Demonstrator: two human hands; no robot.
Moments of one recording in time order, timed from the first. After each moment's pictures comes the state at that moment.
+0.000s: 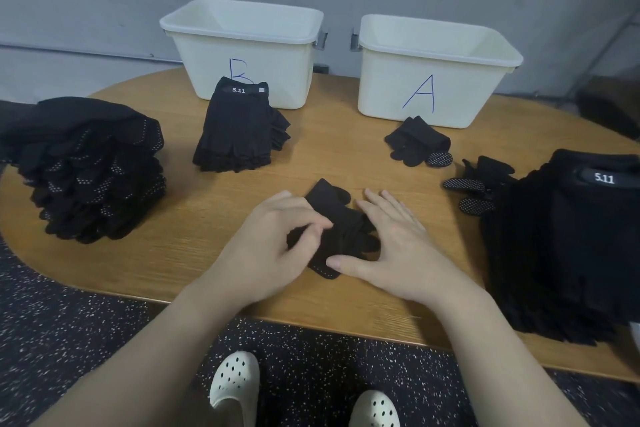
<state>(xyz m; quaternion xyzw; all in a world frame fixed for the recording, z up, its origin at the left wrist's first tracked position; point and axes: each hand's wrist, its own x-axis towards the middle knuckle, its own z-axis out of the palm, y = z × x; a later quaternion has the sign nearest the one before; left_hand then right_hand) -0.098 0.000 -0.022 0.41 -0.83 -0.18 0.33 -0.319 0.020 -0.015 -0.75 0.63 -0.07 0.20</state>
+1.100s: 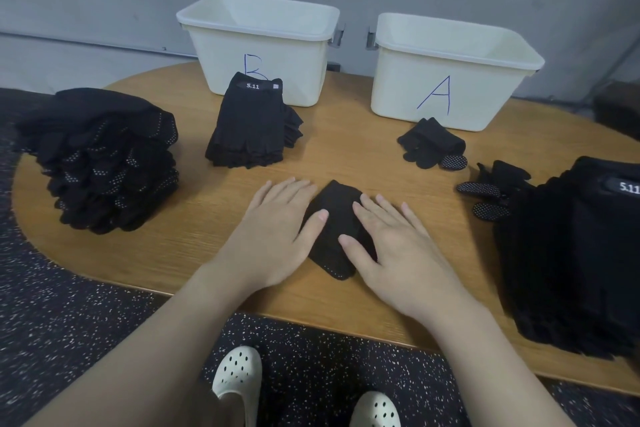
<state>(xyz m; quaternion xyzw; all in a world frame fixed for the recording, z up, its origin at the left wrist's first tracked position) -0.093 -0.015 -0.033 0.52 -0.83 -0.11 0.18 -0.294 0.033 -0.007 -0.77 0.62 -0.08 0.13</state>
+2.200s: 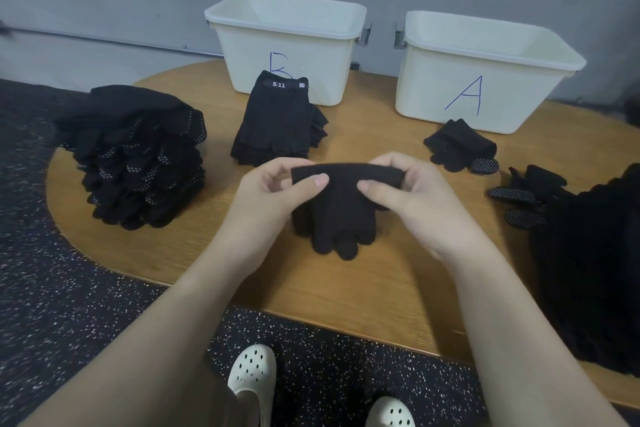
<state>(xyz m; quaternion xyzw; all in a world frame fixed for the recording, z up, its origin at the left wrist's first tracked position) -0.066 -0.017 -0.002 0.46 -0.49 -0.56 0.50 -0.279 -0.020 0.022 -0.62 0.50 -0.41 0.44</state>
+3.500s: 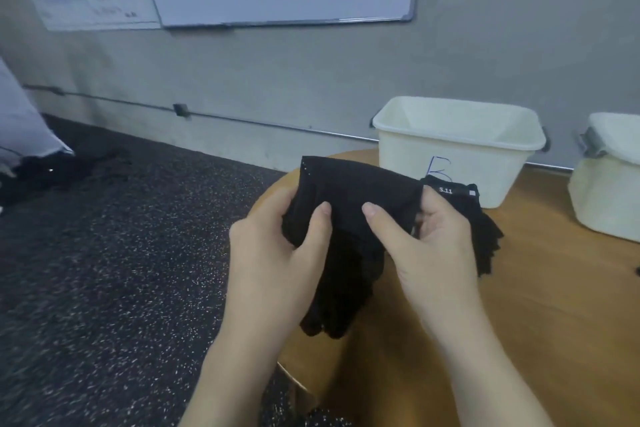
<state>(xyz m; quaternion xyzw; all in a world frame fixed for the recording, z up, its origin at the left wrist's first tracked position) 0.092 -0.004 0.090 0.59 -0.56 -0.08 0.57 -0.049 -0.061 0.070 -0.57 0.34 -0.61 0.44</state>
